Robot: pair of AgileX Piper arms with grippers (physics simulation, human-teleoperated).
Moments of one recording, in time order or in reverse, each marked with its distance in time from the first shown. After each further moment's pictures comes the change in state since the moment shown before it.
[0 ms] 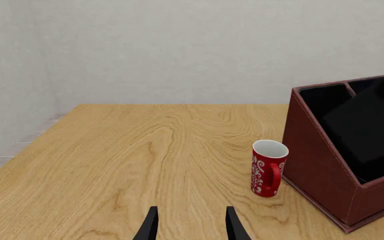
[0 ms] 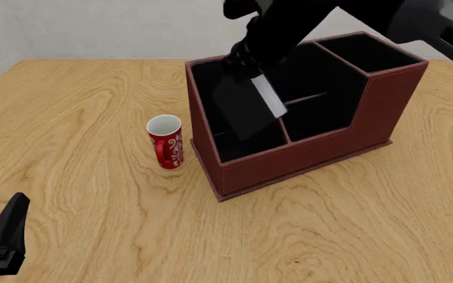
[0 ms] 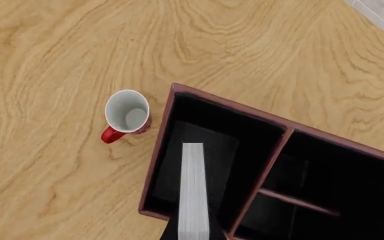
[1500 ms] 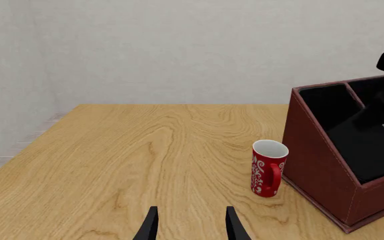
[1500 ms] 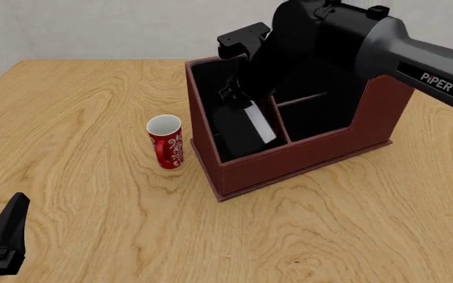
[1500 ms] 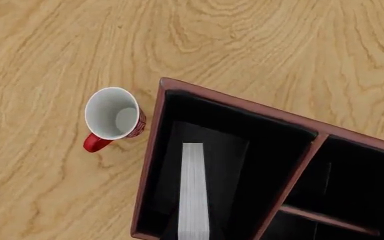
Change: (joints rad) left arm 0.000 0.000 0.000 0.000 0.000; right arm -0.004 0.041 0.189 -0.191 0.038
